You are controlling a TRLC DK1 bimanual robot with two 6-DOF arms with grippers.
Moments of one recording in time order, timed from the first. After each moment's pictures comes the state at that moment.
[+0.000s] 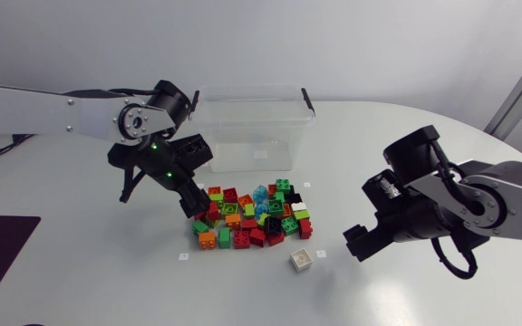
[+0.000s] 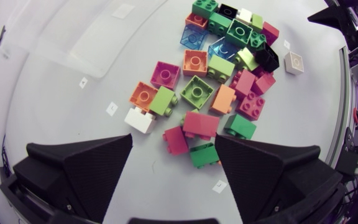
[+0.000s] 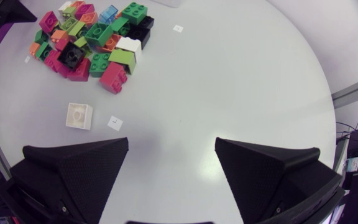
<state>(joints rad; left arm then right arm) -0.40 1.81 1.21 -0.65 0.11 0.58 0.38 1.32 0.67 -0.49 0.09 -0.13</state>
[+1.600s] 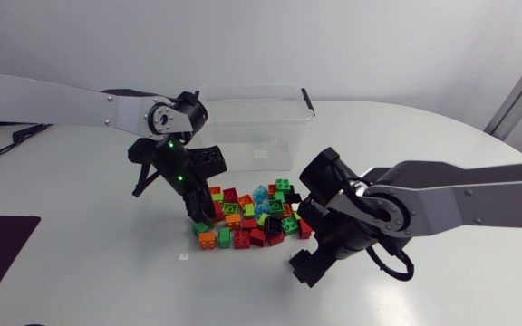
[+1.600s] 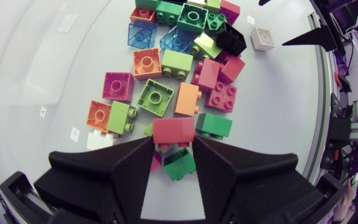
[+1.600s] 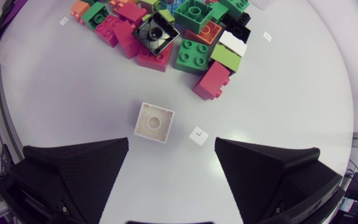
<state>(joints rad) -0.41 1.94 1.34 -0.81 0.25 0.79 0.68 1.58 0.81 -0.53 0.05 -0.03</state>
